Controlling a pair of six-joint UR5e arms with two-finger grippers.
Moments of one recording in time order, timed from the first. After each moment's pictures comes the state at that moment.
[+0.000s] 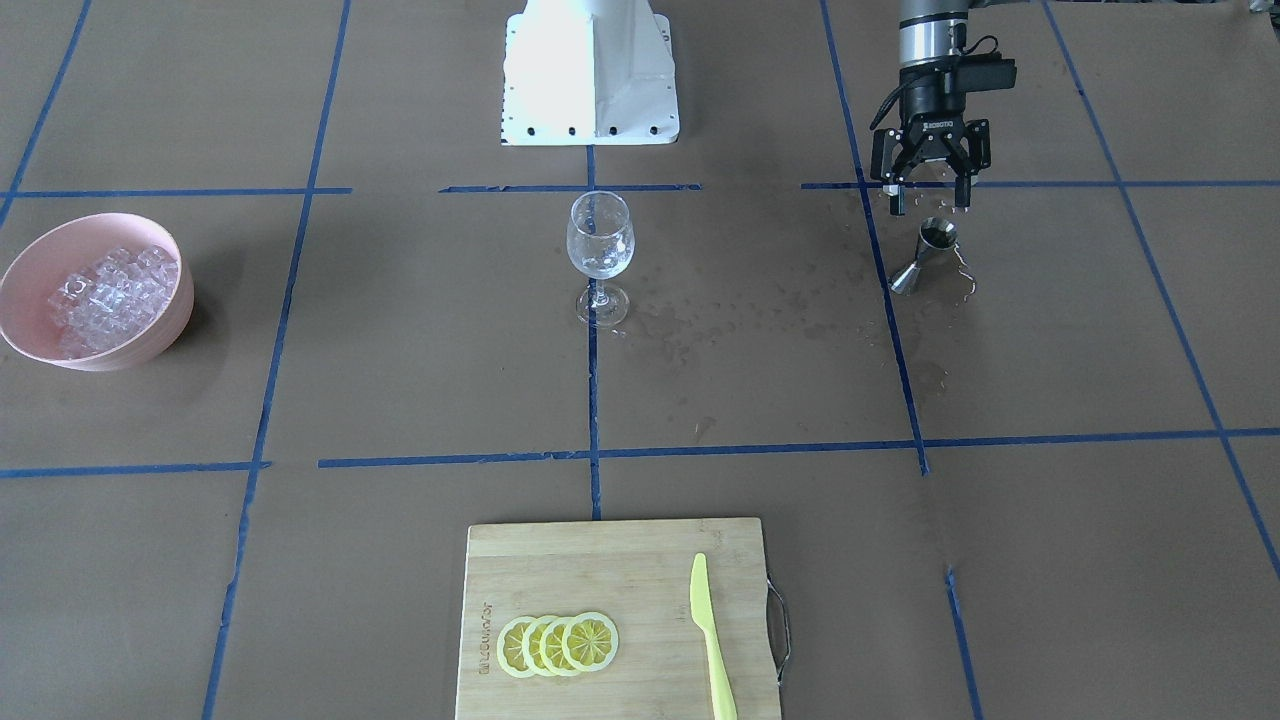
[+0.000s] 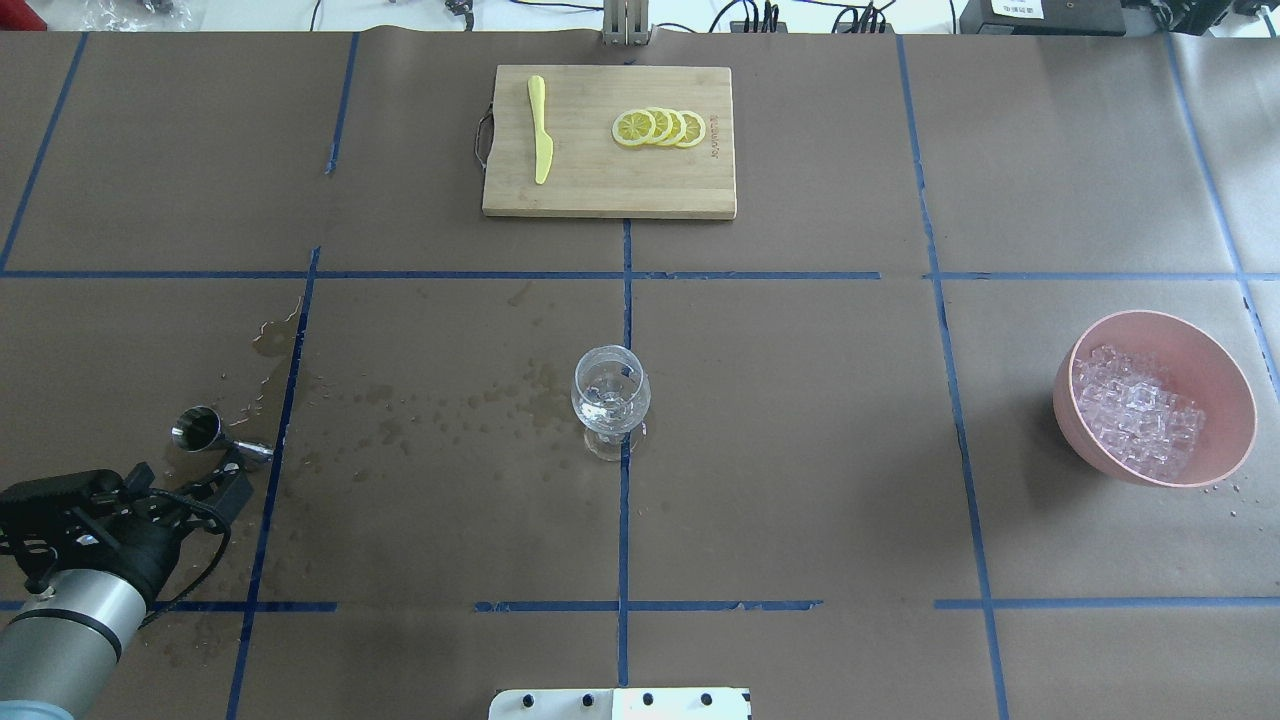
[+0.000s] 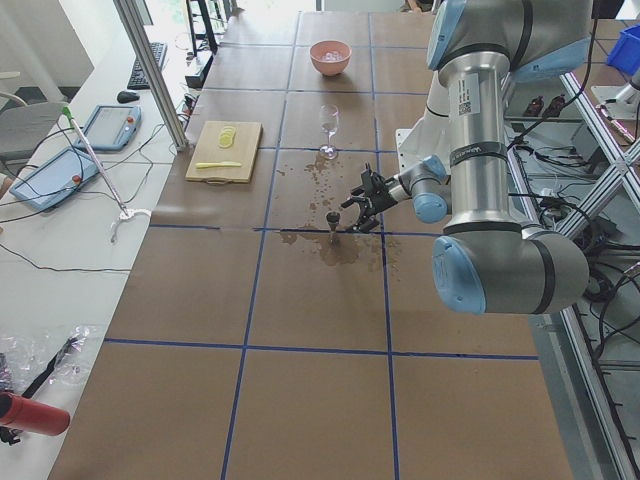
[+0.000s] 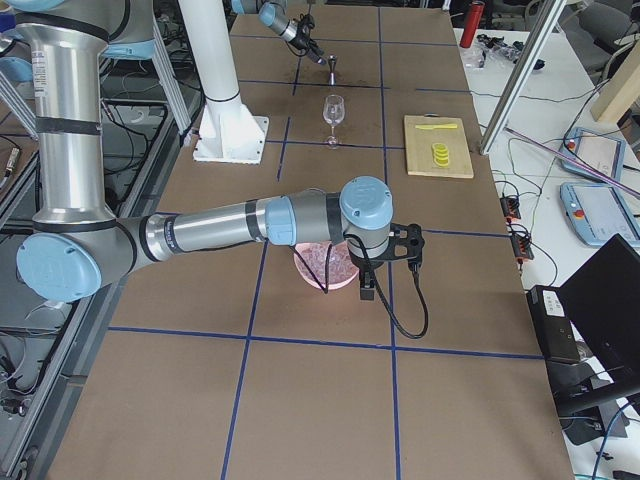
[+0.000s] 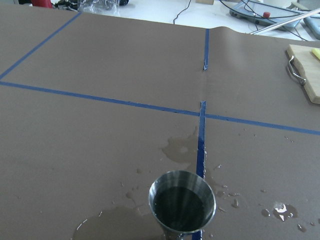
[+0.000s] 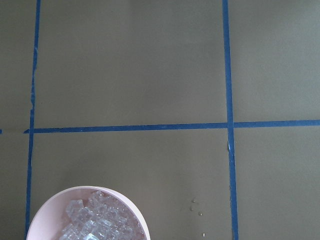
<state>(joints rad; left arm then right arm) -0.02 -1.26 -2.12 -1.99 -0.65 -1.80 1.62 -1.59 1.83 -1.66 2.49 0.12</state>
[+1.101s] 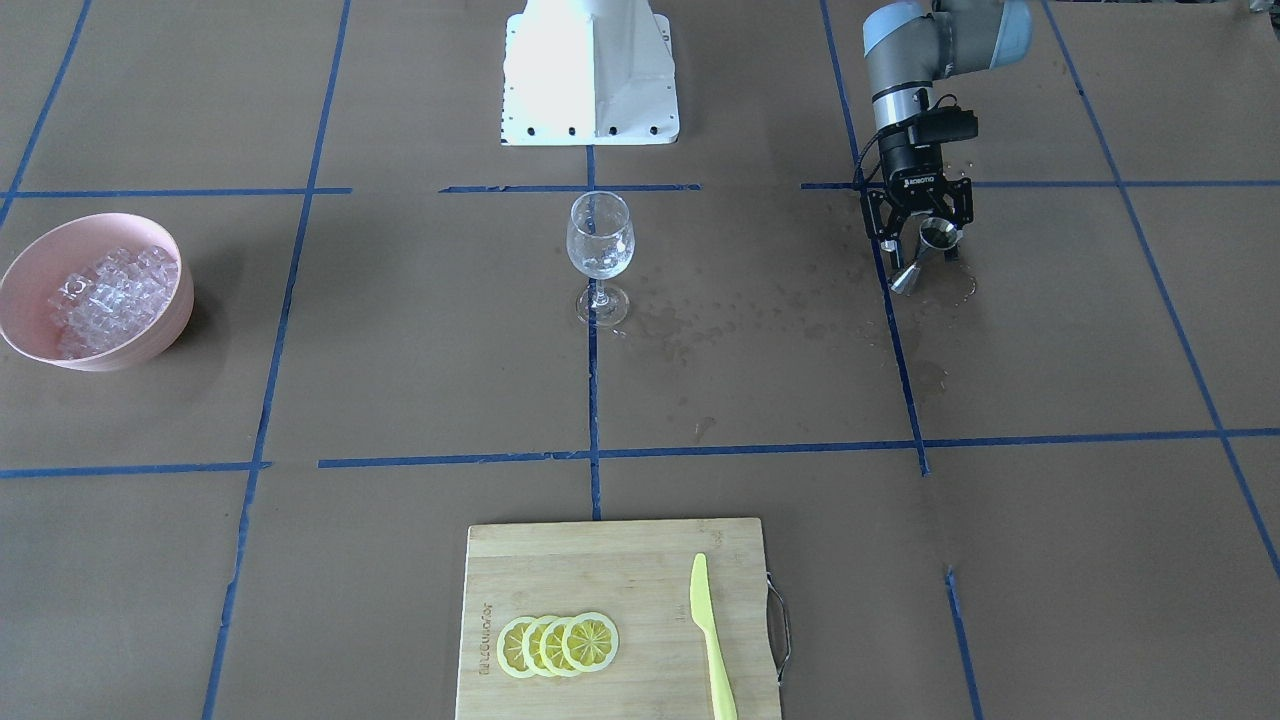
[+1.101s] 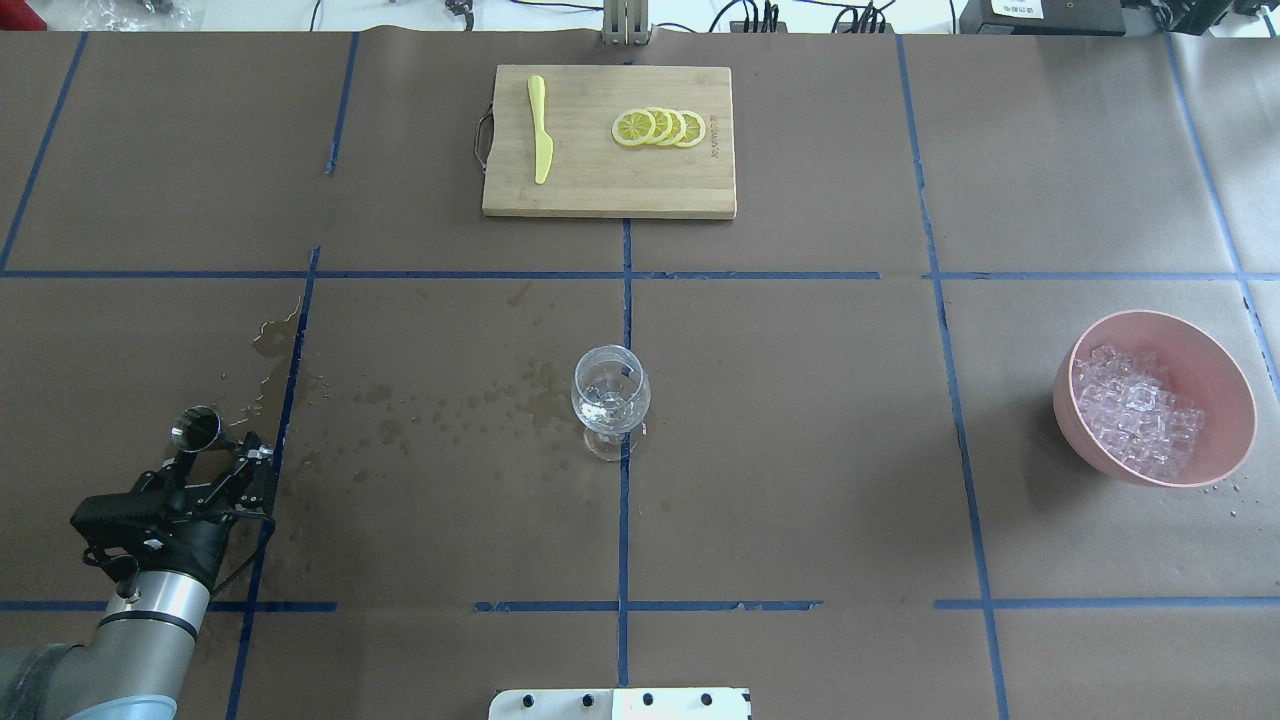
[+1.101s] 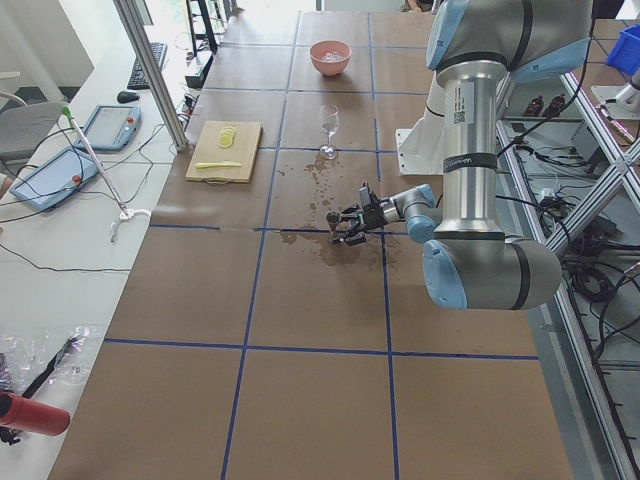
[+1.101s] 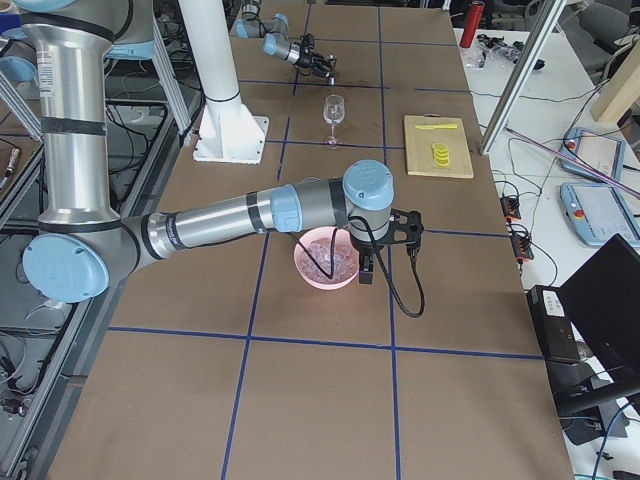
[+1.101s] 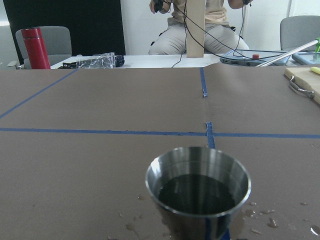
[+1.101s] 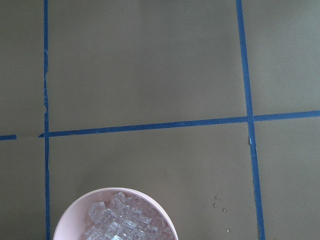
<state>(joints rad) -0.02 -1.40 -1.87 -1.99 -0.48 -1.81 1.57 -1.59 1.87 -1.66 2.49 0.24</state>
